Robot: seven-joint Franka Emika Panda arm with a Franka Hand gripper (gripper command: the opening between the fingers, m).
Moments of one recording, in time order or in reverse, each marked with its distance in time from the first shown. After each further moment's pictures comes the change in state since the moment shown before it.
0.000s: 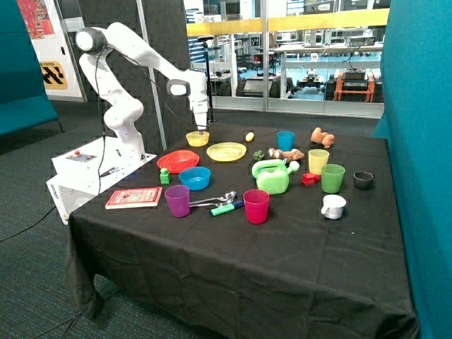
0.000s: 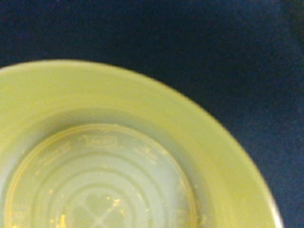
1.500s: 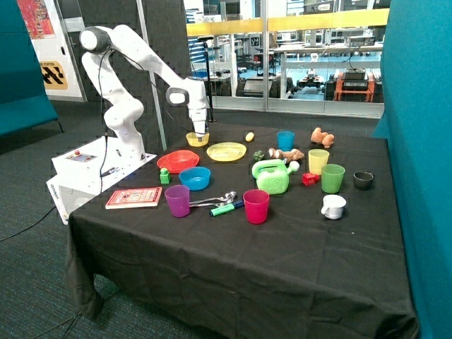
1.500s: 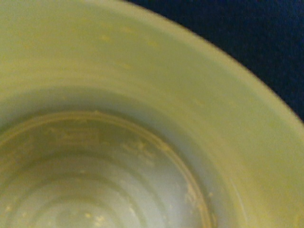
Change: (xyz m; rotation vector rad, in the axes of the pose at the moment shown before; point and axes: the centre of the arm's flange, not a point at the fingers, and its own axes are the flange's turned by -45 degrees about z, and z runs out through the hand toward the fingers) arm -0.007 0.001 0.035 0.003 0.006 0.039
